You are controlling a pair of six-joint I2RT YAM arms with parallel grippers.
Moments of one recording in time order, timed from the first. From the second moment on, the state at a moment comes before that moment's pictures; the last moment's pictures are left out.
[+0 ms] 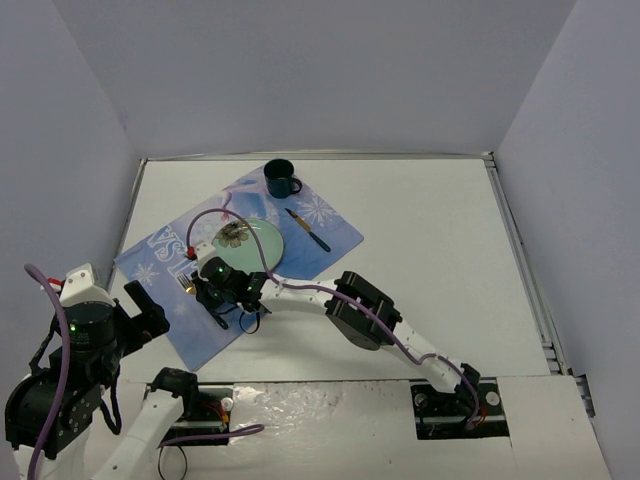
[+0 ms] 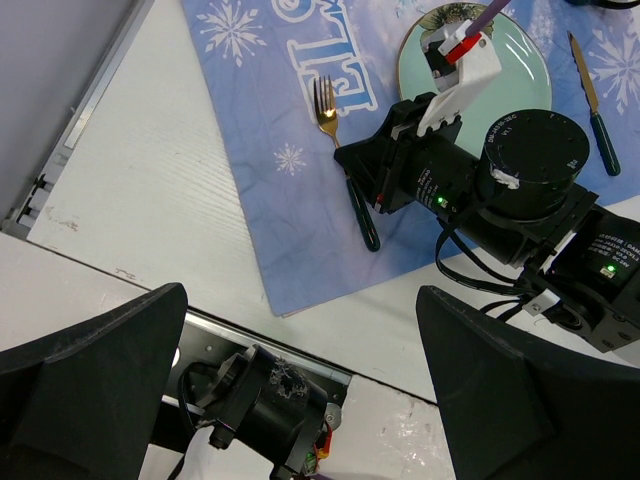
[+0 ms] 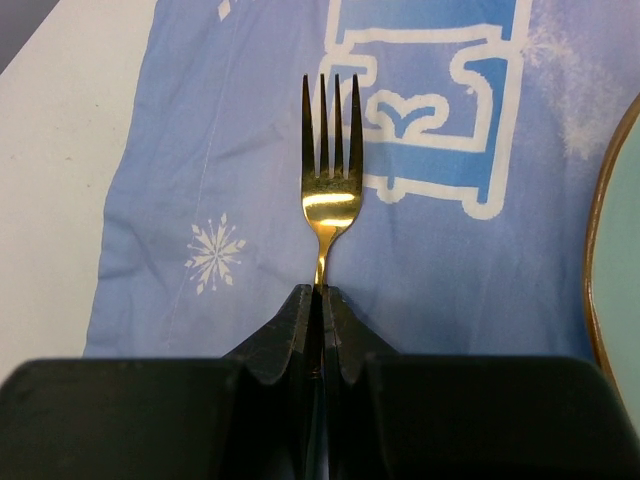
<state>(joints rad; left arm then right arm) -0.21 0.51 1.27 -1.45 -0.37 -0.54 1.17 2.50 1.93 0.02 0.03 0.41</state>
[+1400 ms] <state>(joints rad) -0.21 0.46 1.33 -1.46 -0.35 -0.49 1.03 1.78 1.42 0.05 0.34 0.27</state>
